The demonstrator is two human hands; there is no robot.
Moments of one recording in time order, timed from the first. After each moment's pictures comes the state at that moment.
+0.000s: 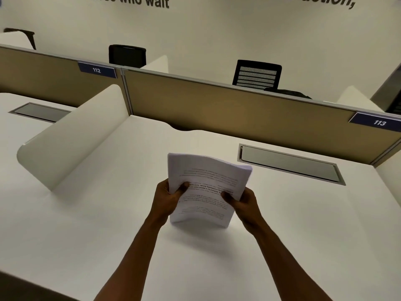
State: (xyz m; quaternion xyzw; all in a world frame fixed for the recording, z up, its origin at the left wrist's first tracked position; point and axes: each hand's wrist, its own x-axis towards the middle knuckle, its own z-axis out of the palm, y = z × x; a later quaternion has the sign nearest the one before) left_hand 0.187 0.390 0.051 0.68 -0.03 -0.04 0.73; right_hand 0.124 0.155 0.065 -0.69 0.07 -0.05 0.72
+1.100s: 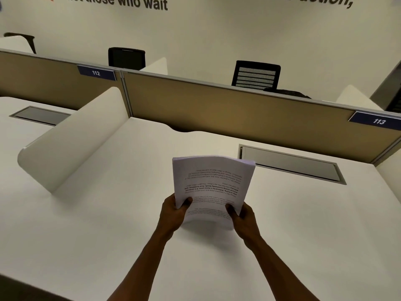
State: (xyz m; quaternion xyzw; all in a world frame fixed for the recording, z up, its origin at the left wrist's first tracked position) left_hand 0.165 0.377 0.021 0.73 -0.01 -0.07 0.68; right_hand 0.103 0.159 0.020 -0.75 0.14 -0.07 0.65
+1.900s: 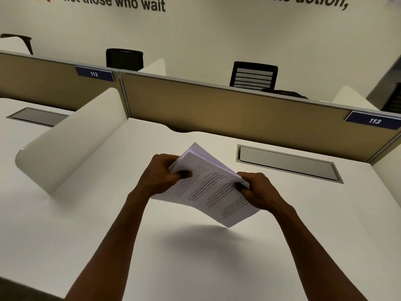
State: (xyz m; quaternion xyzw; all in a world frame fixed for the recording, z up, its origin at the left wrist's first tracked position) left_hand 0.215 0.410 0.149 0.85 -0.22 0.00 0.47; right_hand 0.138 0.111 0.129 -0.95 -0.06 -0.04 0.29
